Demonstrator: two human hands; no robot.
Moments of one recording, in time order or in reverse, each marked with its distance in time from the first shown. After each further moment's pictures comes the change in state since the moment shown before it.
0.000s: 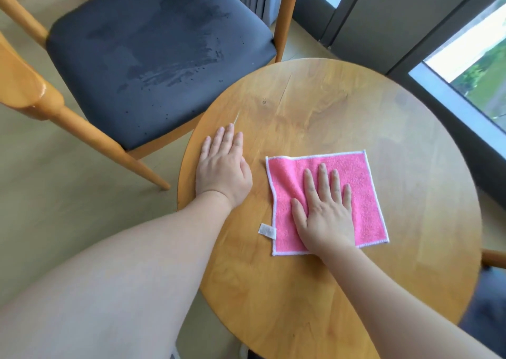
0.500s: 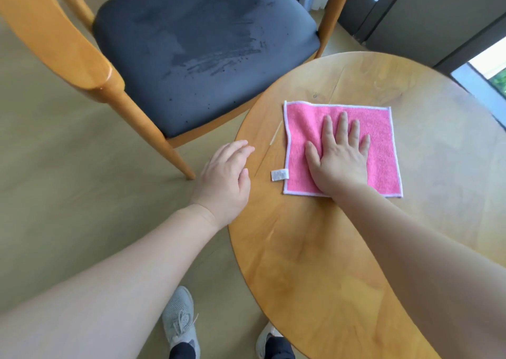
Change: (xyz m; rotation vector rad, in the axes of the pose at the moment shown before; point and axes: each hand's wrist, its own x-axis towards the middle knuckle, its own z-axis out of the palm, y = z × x) left_hand -0.047 -0.071 -0.046 -0.356 -0.010 0.053; right_hand 0.094 -0.067 -0.023 0.005 0.062 0.012
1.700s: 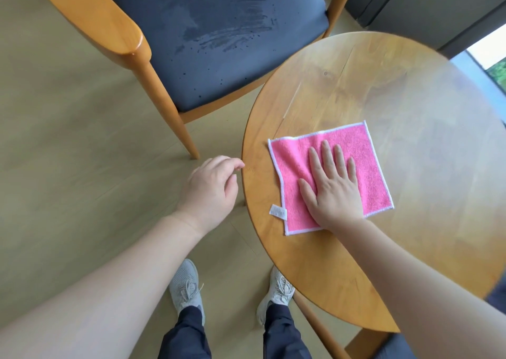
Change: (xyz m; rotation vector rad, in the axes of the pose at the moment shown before) left_hand -0.072 -0.026 -0.027 -0.073 0.011 0.019; right_hand -0.110 -0.010 0.022 -0.040 -0.071 -0.216
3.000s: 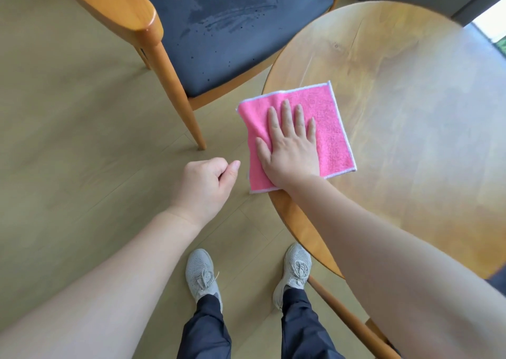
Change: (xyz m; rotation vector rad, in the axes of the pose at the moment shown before) left_hand -0.038 -0.029 -0.018 -0.039 0.057 -0.070; right_hand 0.034 -0.115 0.003 0.075 0.085 0.008
